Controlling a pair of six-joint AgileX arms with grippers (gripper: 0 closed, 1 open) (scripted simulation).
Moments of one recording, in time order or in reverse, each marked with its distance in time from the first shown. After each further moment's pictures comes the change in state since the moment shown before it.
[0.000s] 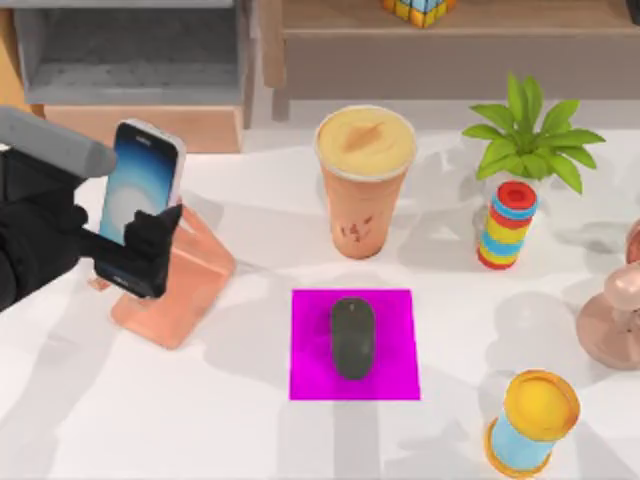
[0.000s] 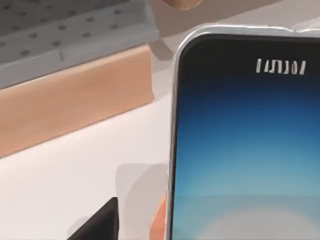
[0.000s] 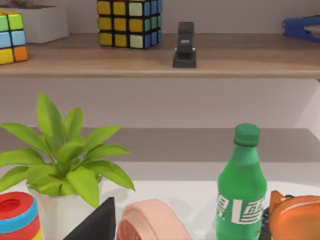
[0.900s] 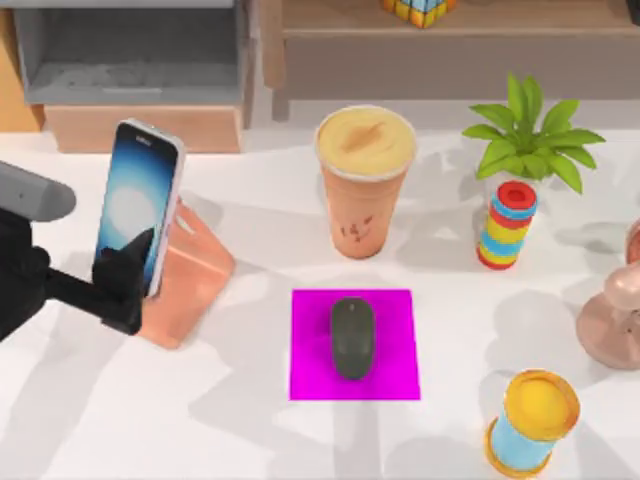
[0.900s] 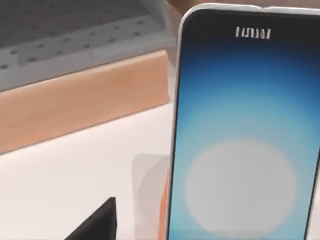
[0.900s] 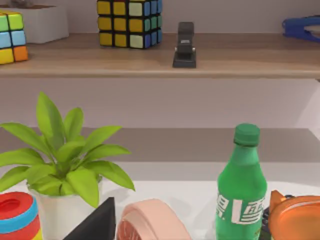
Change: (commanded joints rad) left arm 0.010 -0.279 -0.120 -0.081 -0.051 -0.033; right arm 0.000 0.000 0.000 0.000 0.000 0.000
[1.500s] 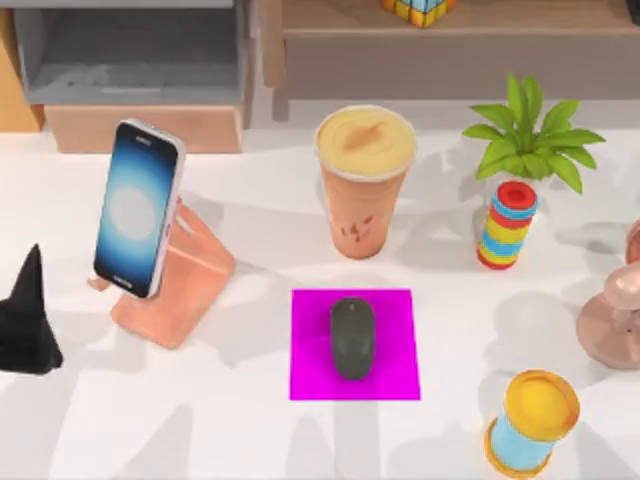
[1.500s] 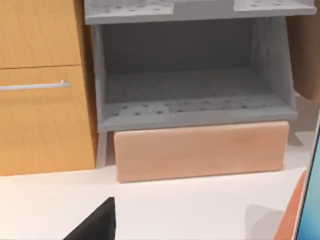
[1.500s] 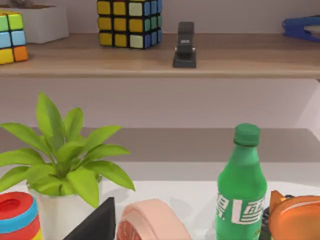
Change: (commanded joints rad) left arm 0.161 -0.621 -0.272 -0.050 -0.125 -0.077; right arm 0.000 0.000 0.000 0.000 0.000 0.000
